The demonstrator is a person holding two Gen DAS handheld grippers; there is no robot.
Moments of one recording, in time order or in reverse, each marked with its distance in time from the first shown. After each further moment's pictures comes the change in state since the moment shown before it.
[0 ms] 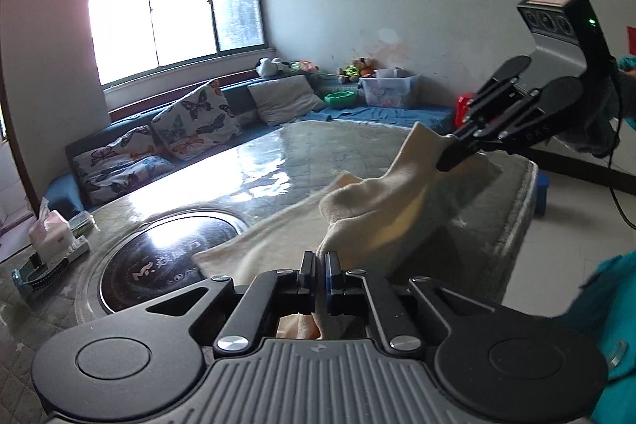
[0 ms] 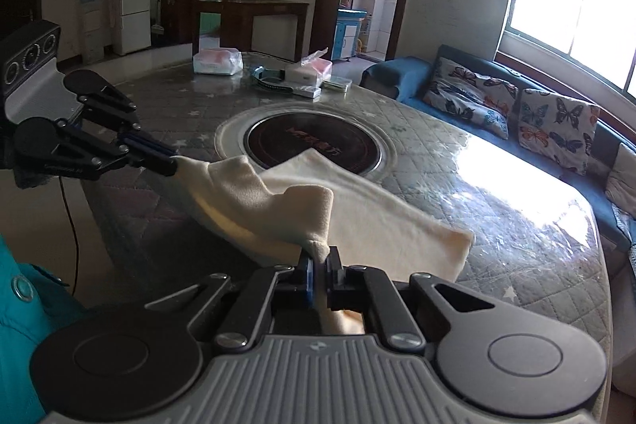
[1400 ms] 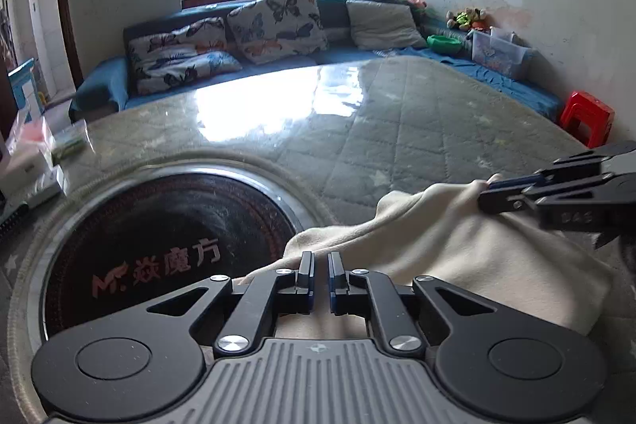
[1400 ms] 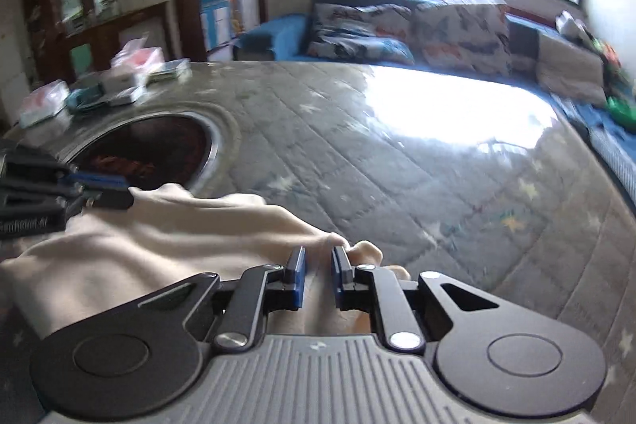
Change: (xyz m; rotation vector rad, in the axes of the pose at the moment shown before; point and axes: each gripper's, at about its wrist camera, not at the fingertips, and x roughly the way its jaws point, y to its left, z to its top) left arm 0.226 0.080 0.035 -0.285 0.268 0.183; right arm 0.182 -0.134 0.002 0.412 0.067 -0.215
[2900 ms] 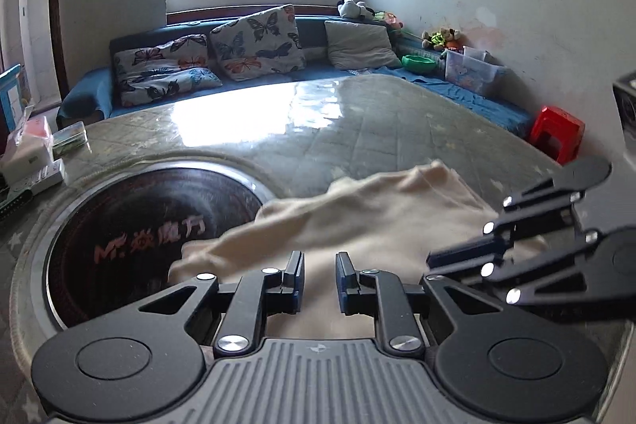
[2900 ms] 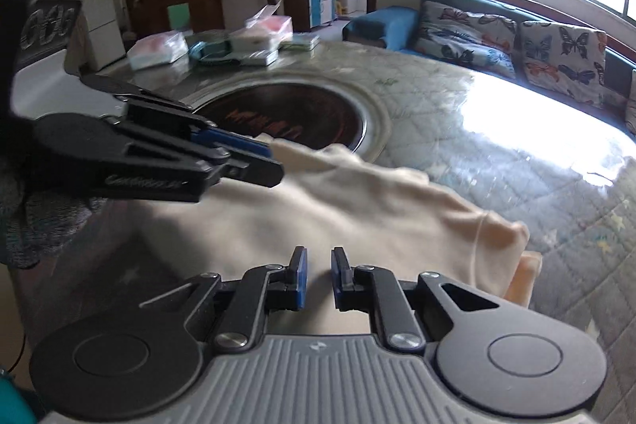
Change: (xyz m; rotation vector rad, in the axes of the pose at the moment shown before) left arm -0.062 -0.003 -0.037 0.013 -0.081 -0.082; right arm -0.035 0.085 -0.021 -0.254 0.062 0.227
